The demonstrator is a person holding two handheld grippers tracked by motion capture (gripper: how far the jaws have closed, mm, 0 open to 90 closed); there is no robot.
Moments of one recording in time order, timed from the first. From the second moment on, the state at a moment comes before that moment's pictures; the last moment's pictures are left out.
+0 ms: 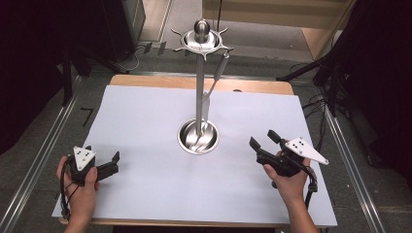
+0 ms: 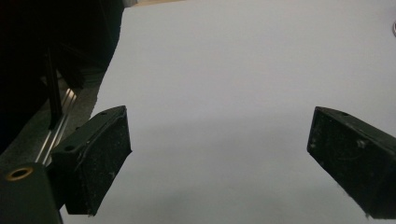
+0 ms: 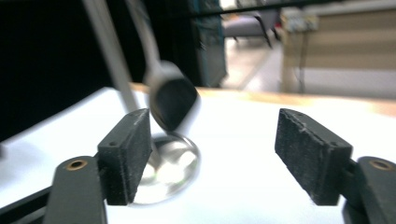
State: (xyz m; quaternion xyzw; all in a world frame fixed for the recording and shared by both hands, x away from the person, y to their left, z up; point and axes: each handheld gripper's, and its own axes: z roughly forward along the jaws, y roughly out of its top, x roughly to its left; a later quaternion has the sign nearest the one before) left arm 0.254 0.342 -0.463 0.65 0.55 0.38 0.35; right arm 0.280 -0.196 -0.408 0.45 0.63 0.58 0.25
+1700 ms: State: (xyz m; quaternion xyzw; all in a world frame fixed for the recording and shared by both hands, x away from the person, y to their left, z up) left arm 0.253 0.343 -0.463 0.65 0.55 0.38 0.36; right arm 0.260 -0.309 -0.483 0.61 0.62 0.40 0.30
